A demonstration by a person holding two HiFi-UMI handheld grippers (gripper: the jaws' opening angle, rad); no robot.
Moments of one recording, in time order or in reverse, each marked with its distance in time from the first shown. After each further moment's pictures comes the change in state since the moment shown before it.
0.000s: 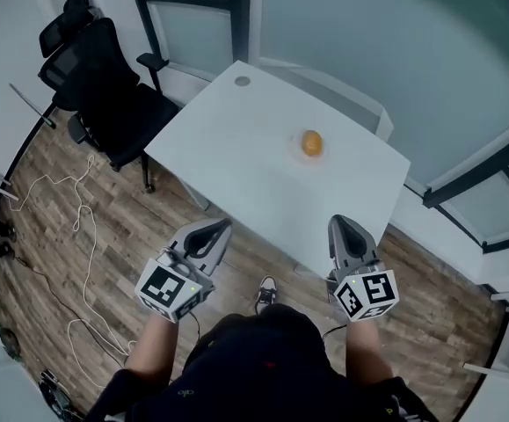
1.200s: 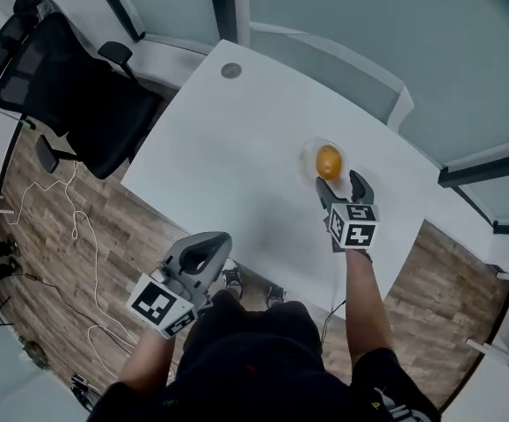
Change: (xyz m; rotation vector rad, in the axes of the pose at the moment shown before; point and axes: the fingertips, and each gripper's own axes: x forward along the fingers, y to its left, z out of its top) left arm 0.149 0.179 -0.051 -0.219 0.145 -0.103; right arm 0.309 -0.188 -0.169 0.018 0.453 -0.223
